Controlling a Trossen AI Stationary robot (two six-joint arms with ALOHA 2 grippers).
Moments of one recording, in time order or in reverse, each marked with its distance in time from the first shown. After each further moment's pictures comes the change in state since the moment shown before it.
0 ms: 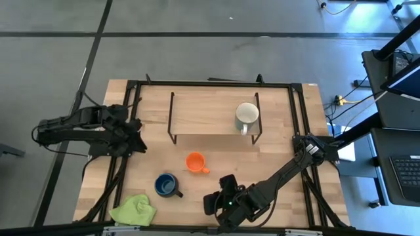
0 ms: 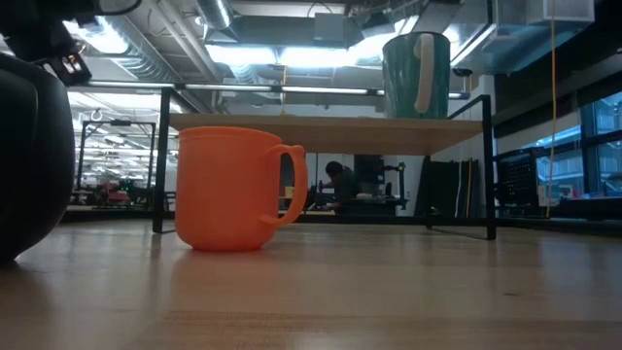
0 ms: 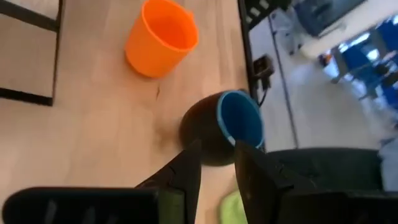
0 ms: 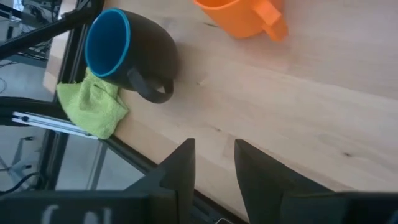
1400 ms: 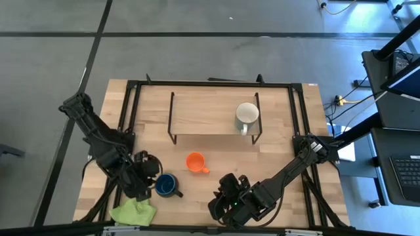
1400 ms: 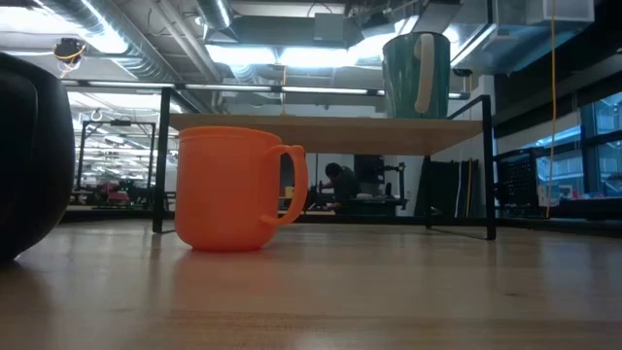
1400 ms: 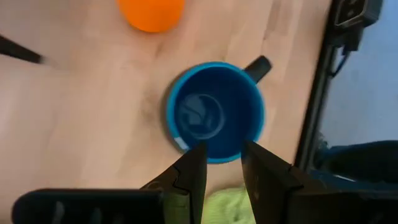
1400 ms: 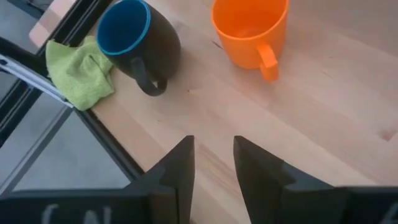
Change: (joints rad) left arm -0.963 0.937 0.534 -0.093 -0.809 -0.736; right arm 0.014 -0.047 0.013 -0.075 0.044 -0.352
